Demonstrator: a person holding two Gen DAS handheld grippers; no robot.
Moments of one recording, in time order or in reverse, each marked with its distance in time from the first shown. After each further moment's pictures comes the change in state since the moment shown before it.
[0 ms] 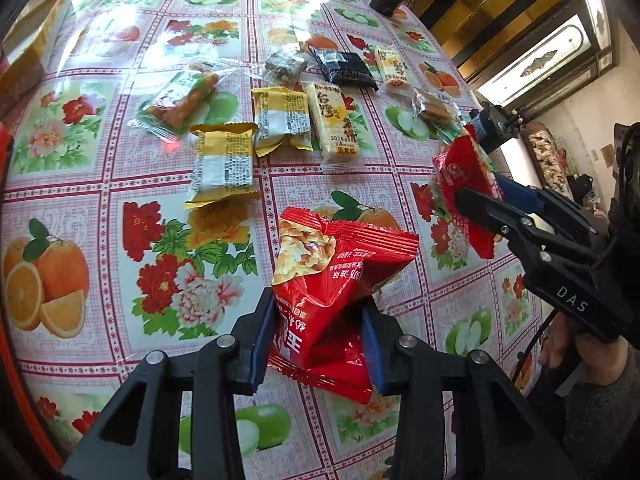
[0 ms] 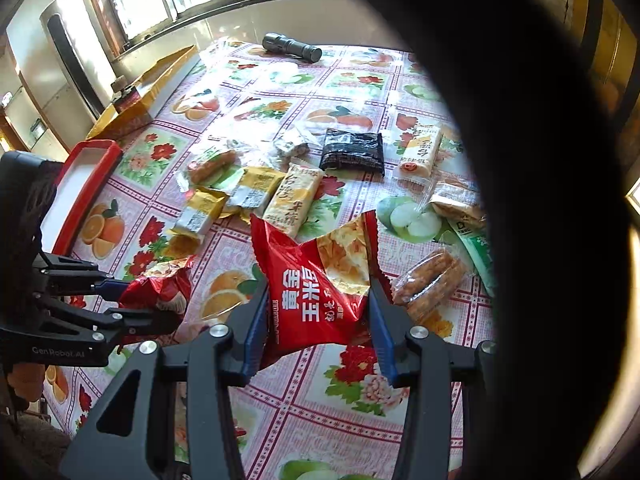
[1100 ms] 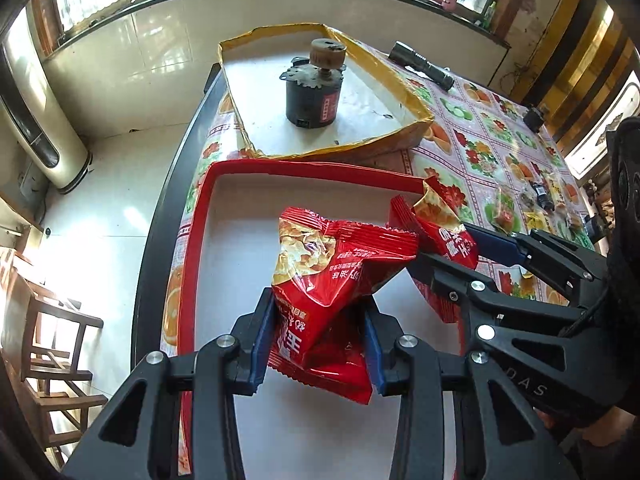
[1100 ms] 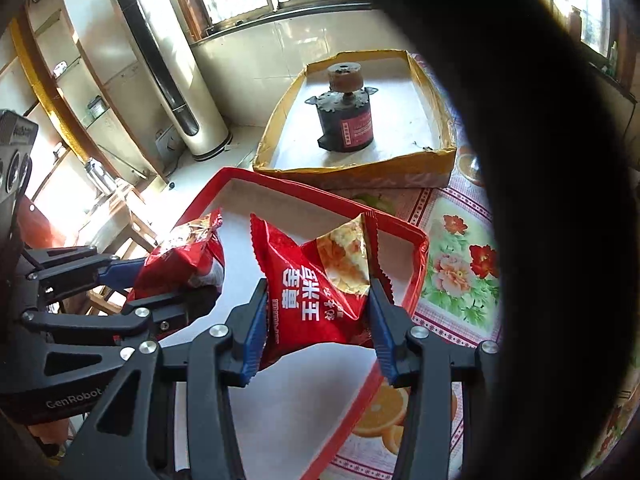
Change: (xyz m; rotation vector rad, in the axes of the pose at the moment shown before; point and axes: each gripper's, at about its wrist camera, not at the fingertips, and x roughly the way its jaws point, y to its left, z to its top) left arm -0.148 0.259 -0.010 -0.144 -0.216 0.307; right arm 0.097 0.332 0.117 -0.122 -0.021 0.188
